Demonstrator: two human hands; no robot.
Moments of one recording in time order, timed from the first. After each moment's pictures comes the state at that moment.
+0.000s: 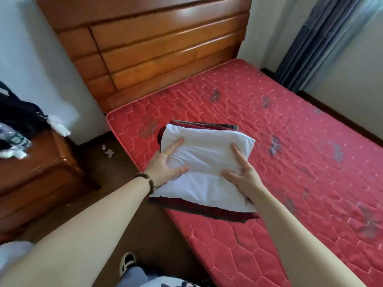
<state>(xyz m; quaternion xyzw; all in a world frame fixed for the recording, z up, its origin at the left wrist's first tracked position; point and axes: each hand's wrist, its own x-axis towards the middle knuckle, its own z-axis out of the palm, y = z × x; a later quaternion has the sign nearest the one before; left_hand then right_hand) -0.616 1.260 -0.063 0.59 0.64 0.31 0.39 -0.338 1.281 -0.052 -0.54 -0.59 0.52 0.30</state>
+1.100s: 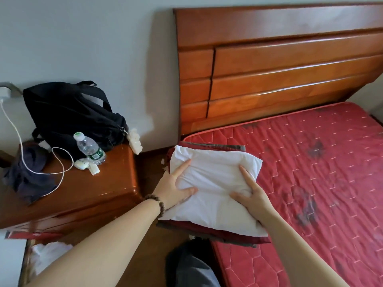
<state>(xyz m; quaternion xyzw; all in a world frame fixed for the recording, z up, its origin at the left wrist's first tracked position) -1.019 1.384 -0.149 0.45 0.74 0.35 0.37 -0.769 1.503 -0.128 -0.48 -0.67 0.56 0.13</state>
